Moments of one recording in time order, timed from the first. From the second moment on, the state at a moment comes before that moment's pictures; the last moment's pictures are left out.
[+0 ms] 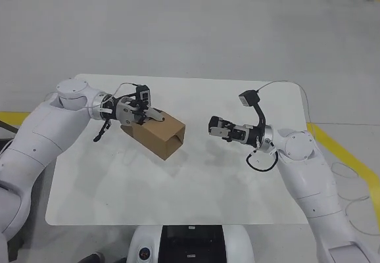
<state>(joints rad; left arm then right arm) 0.48 -0.82 -0.54 -1.06 -1.13 0.17 -1.54 -1.03 -1.28 1.18 -1.37 0.23 -0.57 1.09</state>
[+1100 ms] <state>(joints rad) 0.60 -0.76 -0.57 -1.70 -0.17 0.47 -0.83 -1.03 -1.28 1.18 -1.37 0.23 -0.57 1.09</state>
